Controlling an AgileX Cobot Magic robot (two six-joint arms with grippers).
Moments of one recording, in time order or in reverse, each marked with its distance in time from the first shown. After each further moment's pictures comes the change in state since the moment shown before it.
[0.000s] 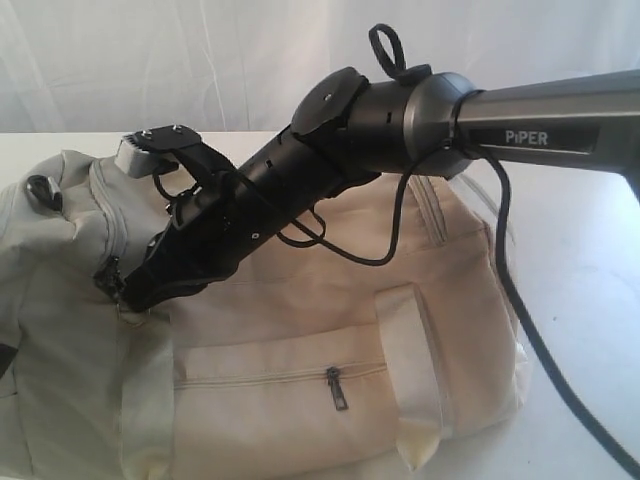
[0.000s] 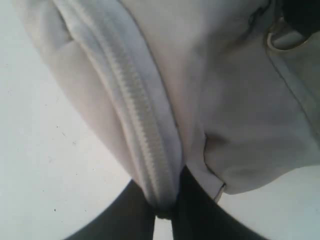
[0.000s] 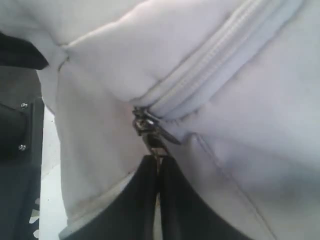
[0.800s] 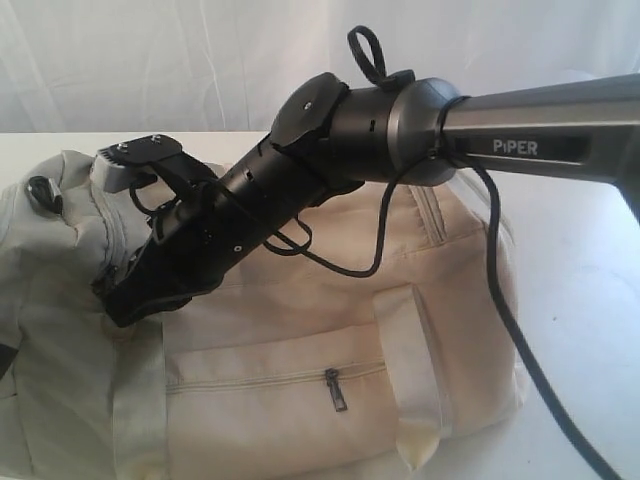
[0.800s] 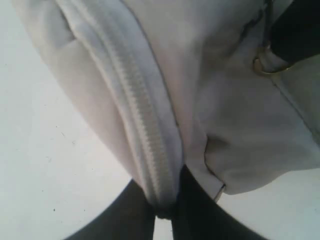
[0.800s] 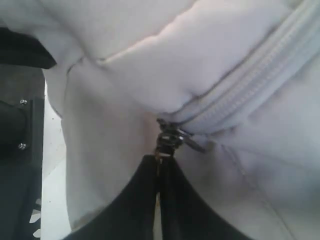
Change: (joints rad) left arm 0.000 0.000 0.000 0.000 0.000 0.002; right arm 0.046 -0.001 0.000 -0.027 -0.025 0.027
